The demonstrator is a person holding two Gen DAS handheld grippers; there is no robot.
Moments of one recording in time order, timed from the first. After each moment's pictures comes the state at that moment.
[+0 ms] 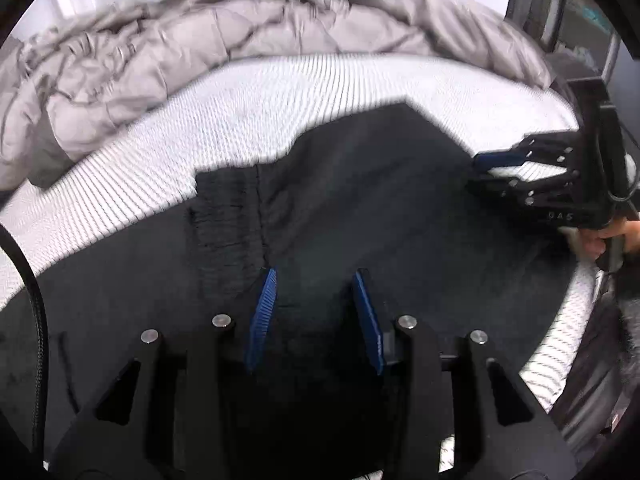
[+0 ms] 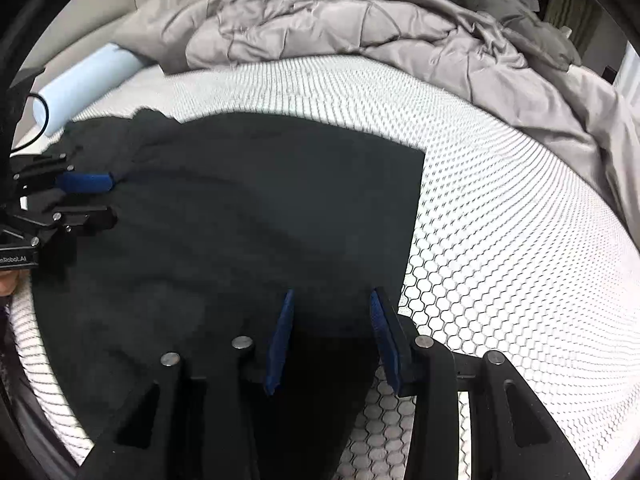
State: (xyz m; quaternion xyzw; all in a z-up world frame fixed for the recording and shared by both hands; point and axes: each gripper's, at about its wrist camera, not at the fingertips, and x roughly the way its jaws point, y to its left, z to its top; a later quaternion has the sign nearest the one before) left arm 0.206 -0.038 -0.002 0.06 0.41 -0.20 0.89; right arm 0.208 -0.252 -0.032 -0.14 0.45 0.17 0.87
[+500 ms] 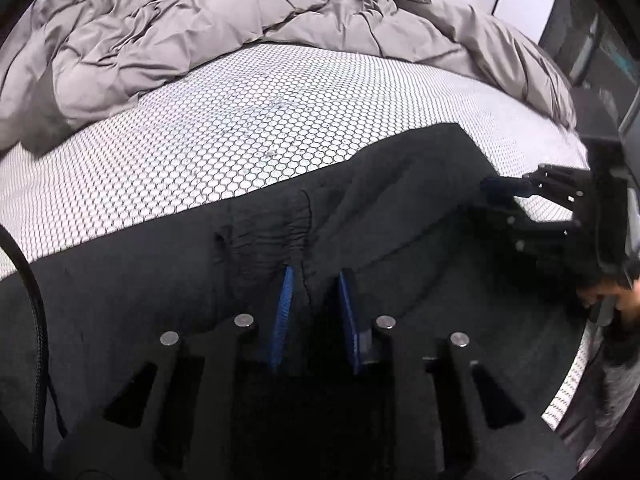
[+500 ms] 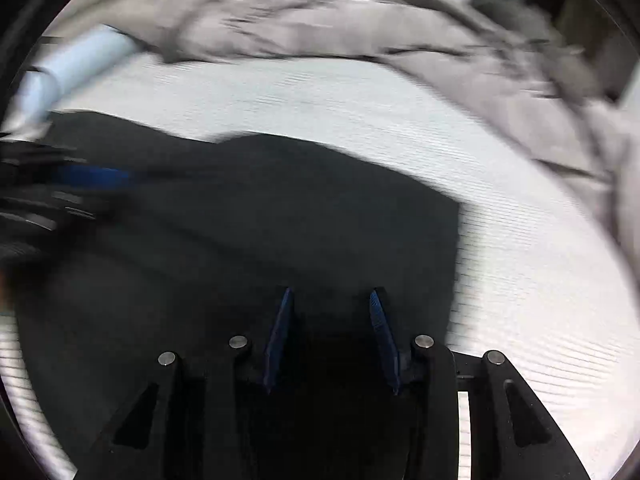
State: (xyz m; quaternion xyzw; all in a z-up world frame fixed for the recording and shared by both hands) left arm 0.264 -0.018 -0.023 0.00 0.46 -0.16 0.87; right arm 0.260 -0.203 -0.053 -0.20 0.46 0.12 0.86
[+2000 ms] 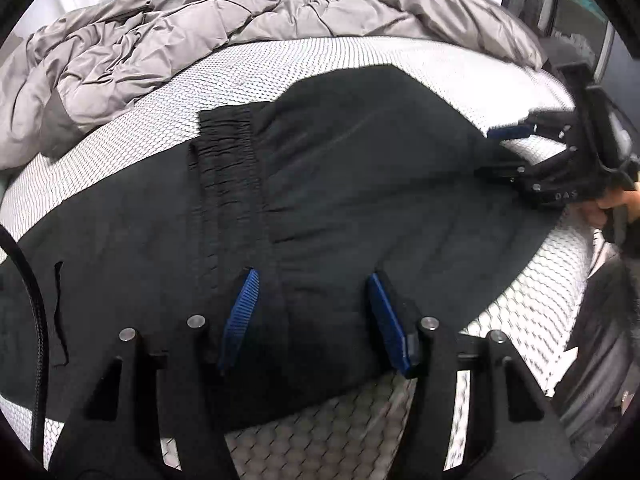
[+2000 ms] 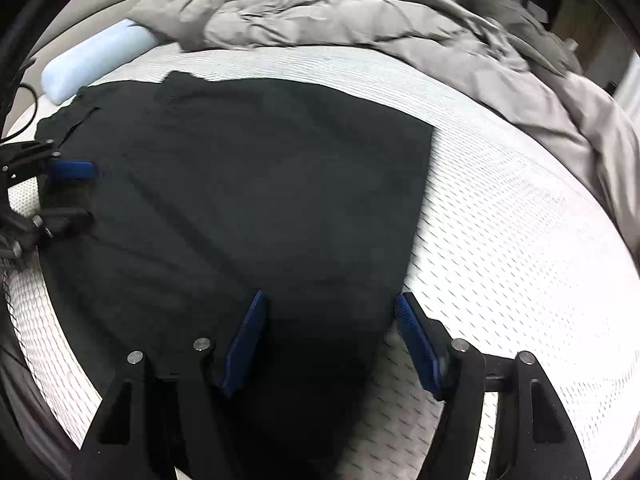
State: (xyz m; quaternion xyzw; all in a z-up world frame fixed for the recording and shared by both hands) left arm 0.150 -0.040 -0.021 0.07 0.43 -0.19 0.88; right arm 0.192 -0.242 -0.044 -0.17 0.46 0.16 0.86
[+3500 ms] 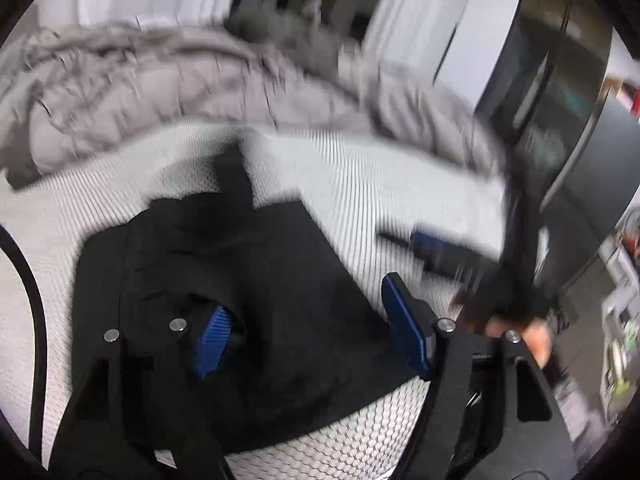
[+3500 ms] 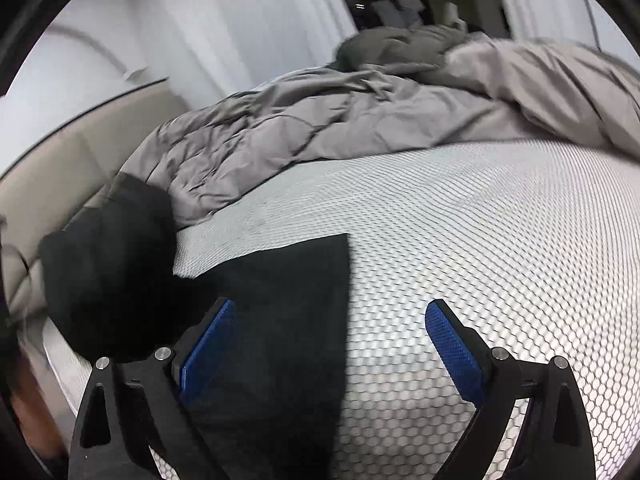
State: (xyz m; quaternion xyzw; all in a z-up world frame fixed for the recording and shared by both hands) left arm 0.168 -0.127 0.048 -0.05 0.38 -0.23 0.89; right arm 0.189 -0.331 0.015 0.12 0.34 0.11 0.93
